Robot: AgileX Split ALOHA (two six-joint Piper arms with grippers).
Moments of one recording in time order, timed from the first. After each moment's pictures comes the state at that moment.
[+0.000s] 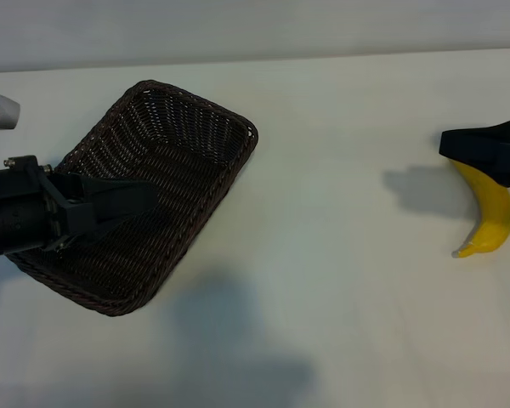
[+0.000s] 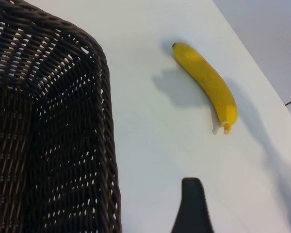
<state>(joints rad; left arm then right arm) 0.01 1.13 -0.52 -1.38 0.73 1.16 -0.14 1.21 -0.61 1.39 0.85 -1.22</state>
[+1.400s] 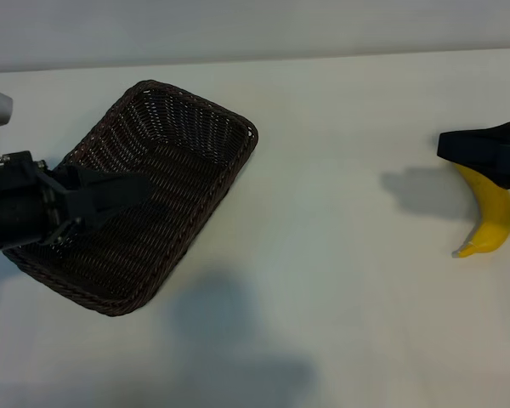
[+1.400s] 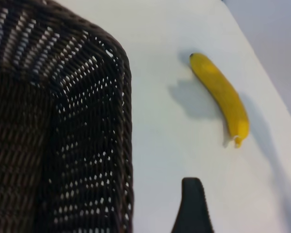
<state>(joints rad) 0.01 1.13 -0.52 -1.38 0.68 1.05 -0.14 1.21 -0.61 1.39 0.87 -1.22</state>
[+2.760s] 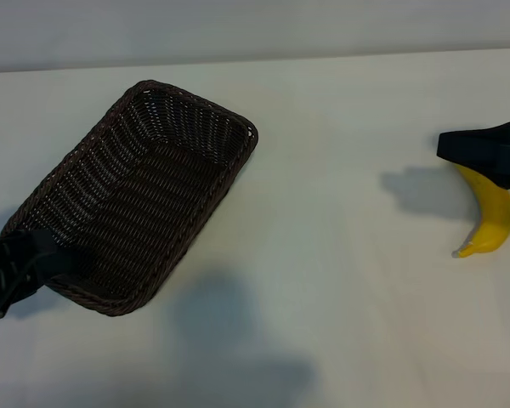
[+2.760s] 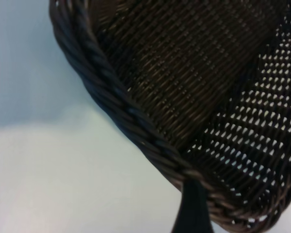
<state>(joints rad) 0.01 0.91 -0.45 -0.50 0.59 -0.09 -0.14 1.21 -0.61 1.39 0.87 -1.22</state>
